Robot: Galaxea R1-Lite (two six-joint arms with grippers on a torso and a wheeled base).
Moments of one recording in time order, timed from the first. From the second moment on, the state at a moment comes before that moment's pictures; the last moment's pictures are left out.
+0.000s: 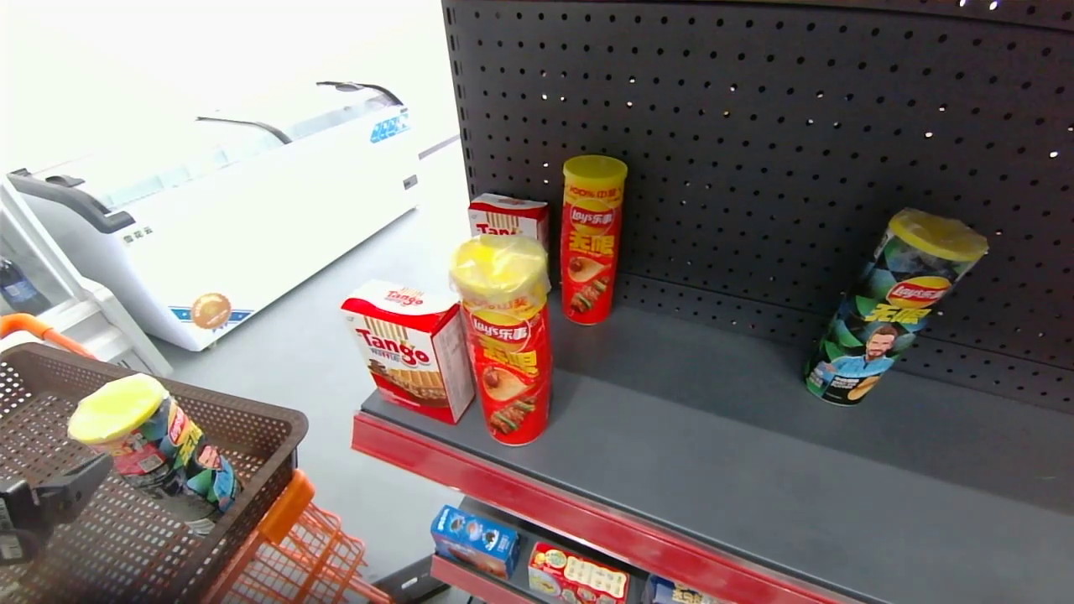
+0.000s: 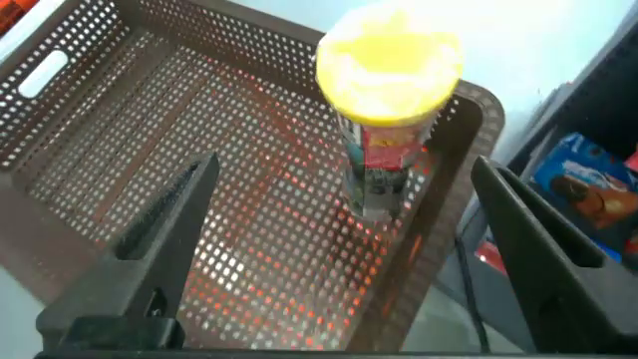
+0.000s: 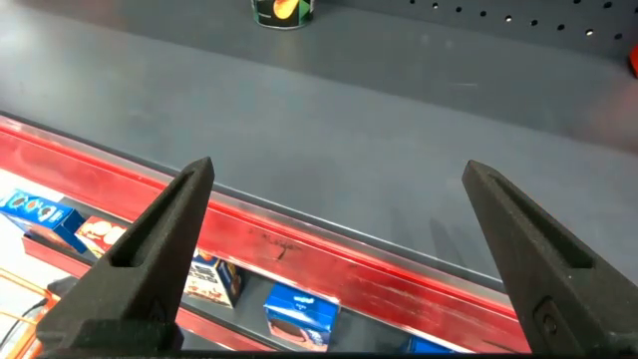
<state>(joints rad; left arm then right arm) 0.39 1.04 -0.34 -0.39 -0.03 0.10 -0.01 0.00 0.00 0.00 0.00 -0.02</state>
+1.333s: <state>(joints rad) 0.33 1.84 -0.15 -1.35 -0.06 0.00 -0.01 0.00 0.00 0.00 0.00 -0.02</state>
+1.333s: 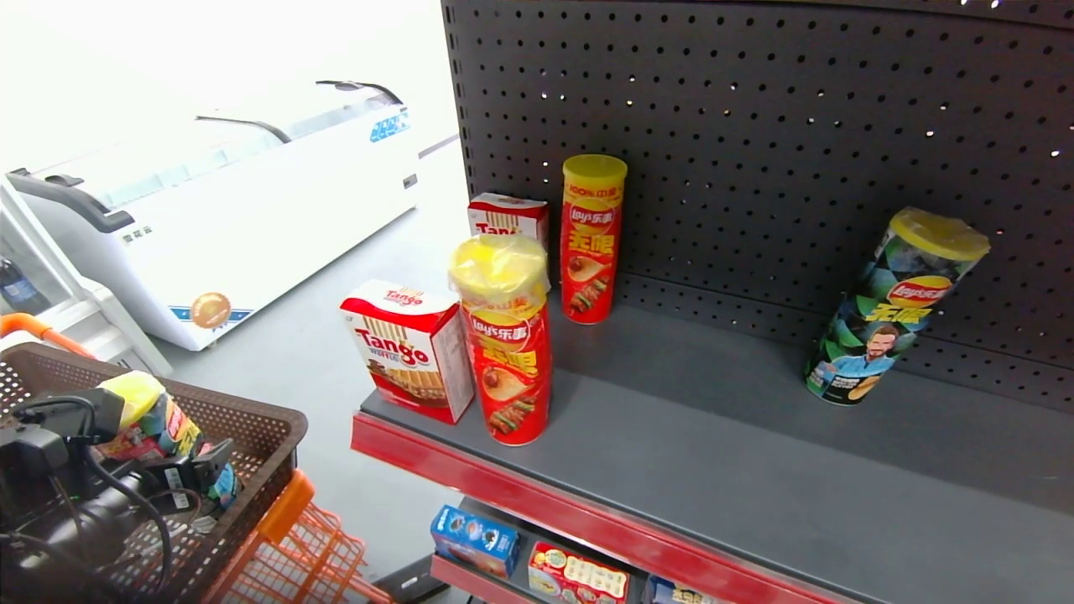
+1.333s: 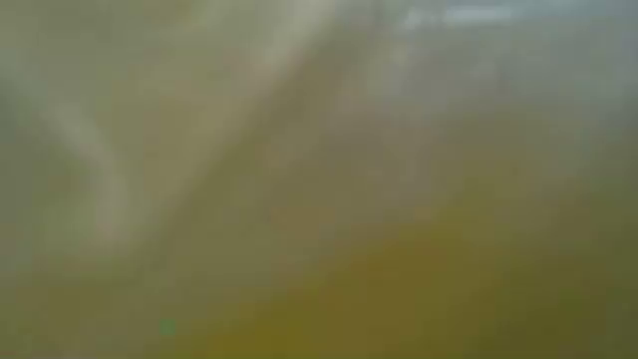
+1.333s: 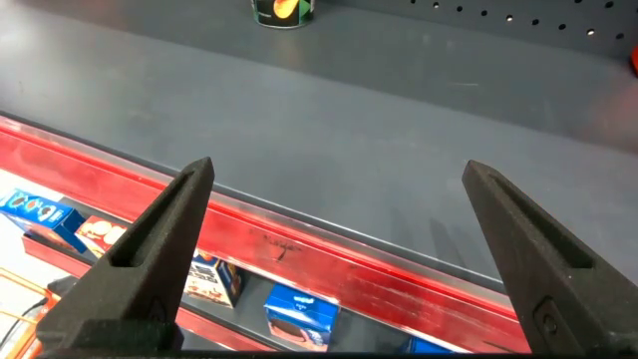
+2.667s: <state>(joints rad) -0.11 1.09 -0.34 -0.67 -0.22 0.00 -0.01 0.00 0.00 0.00 0.00 -0.02</state>
